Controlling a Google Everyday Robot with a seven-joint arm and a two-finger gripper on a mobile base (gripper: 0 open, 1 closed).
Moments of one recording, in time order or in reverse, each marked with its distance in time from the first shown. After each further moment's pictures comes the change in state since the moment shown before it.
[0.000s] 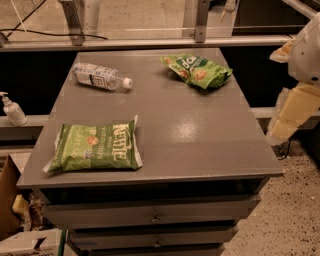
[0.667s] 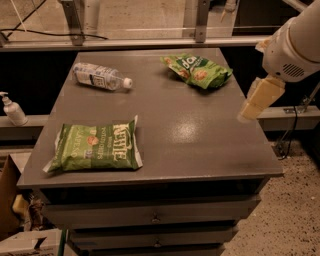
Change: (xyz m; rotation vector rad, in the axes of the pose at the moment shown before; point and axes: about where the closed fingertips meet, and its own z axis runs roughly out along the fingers) arm -0.019 -0.063 0.047 0.135 -0.102 0.057
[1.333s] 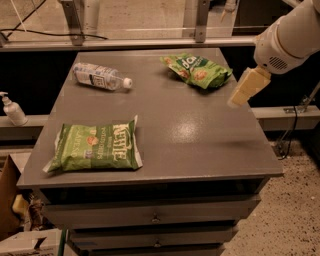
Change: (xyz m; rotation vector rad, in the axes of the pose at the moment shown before) arm -0.004 -0.045 0.034 0.063 -0.053 0.079
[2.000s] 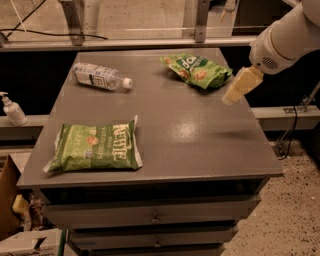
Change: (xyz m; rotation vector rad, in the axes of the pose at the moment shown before) arm 0.002 -0.016 0.029 -0.019 -0.026 0.079
